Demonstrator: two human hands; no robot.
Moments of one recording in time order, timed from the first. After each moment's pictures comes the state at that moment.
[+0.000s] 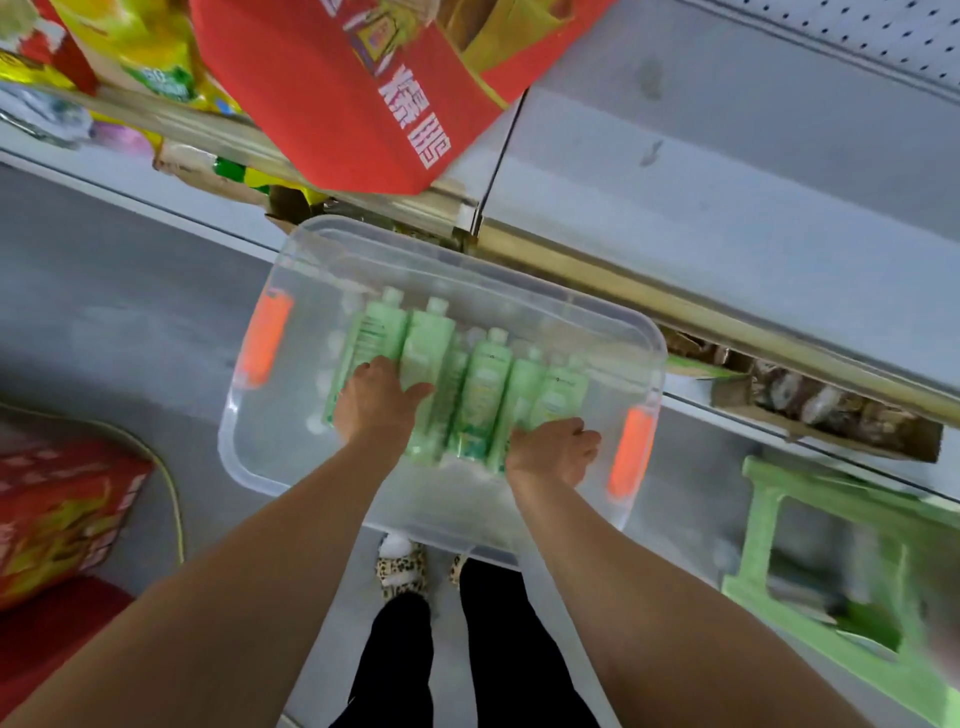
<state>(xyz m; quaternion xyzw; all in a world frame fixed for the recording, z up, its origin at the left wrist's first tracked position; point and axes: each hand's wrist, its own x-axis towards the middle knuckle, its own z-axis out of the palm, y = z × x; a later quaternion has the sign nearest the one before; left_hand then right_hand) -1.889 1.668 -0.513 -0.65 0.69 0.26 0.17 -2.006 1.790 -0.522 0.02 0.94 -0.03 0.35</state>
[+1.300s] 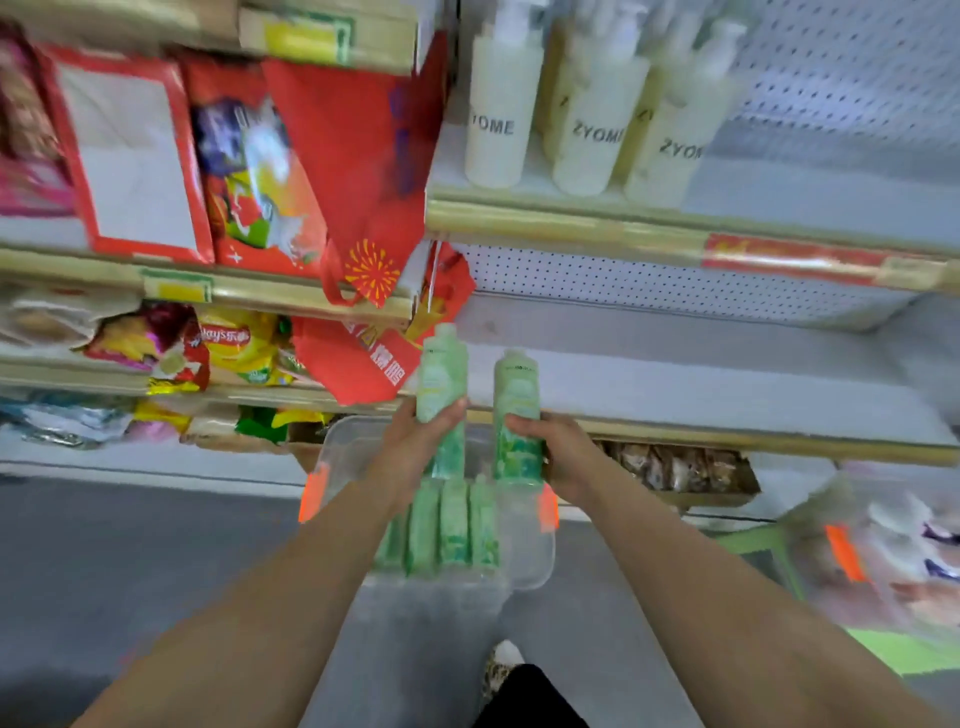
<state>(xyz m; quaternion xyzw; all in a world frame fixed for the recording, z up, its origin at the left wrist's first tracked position) -1.879 1.703 -0.241 -0.39 0.56 0.72 -0.13 -2.017 1.841 -0.239 -0.02 0.63 -0.60 0.48</state>
